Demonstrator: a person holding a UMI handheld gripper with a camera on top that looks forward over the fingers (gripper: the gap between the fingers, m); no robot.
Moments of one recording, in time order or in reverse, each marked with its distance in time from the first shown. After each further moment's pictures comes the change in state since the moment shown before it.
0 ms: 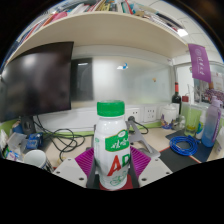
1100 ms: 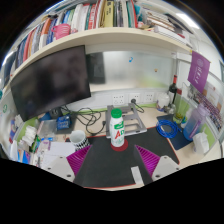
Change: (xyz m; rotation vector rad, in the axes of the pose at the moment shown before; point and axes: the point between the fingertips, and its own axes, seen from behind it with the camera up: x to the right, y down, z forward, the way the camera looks) arm -0.007 -0.058 -0.213 -0.428 -0.105 -0.017
